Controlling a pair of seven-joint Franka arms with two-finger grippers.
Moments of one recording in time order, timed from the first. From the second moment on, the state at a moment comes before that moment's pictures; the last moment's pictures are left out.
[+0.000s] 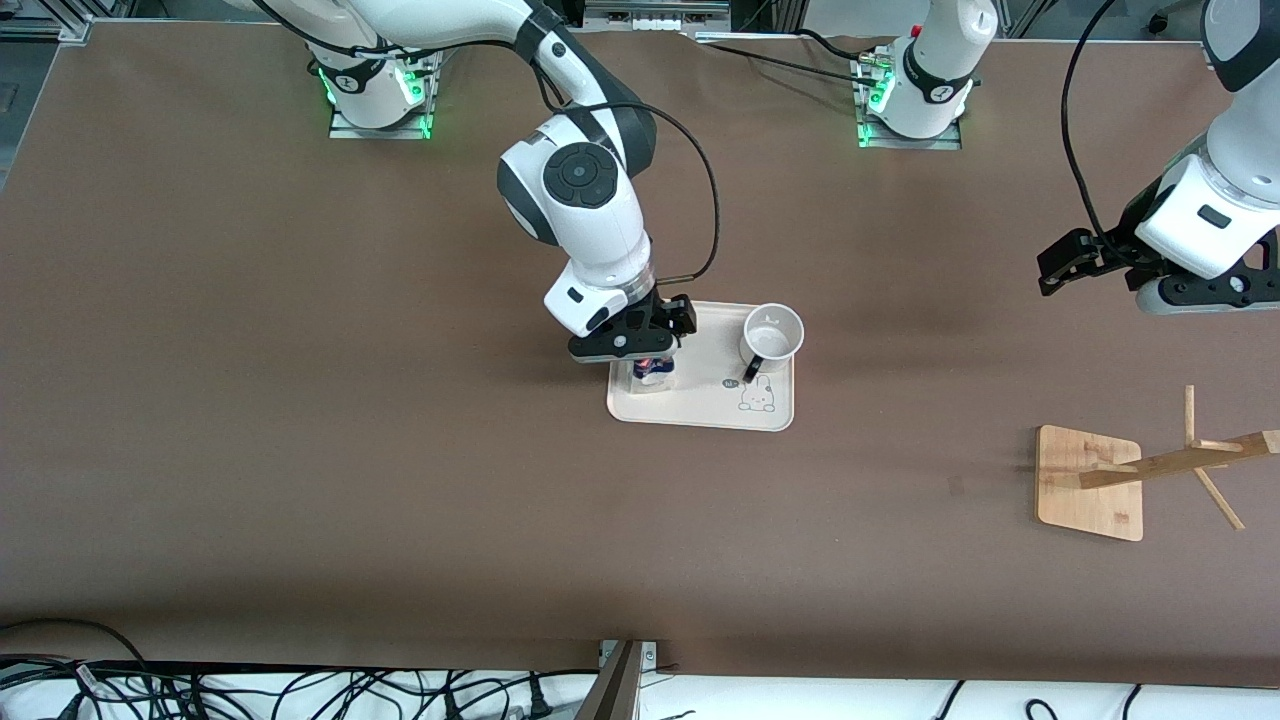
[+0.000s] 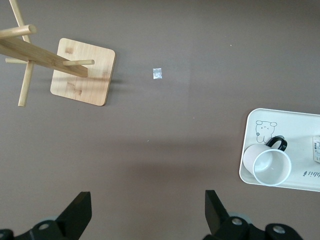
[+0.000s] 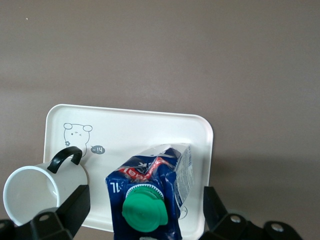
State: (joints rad) left arm -0.11 0.04 0.04 -1.65 0.03 1.69 -0.15; right arm 0.77 0.65 -0.03 -1.36 0.05 2.23 0.71
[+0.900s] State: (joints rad) left arm -0.11 0.04 0.04 -1.65 0.03 1.69 -0.15; right arm 0.78 0.72 -0.03 -1.36 0.05 2.24 0.71
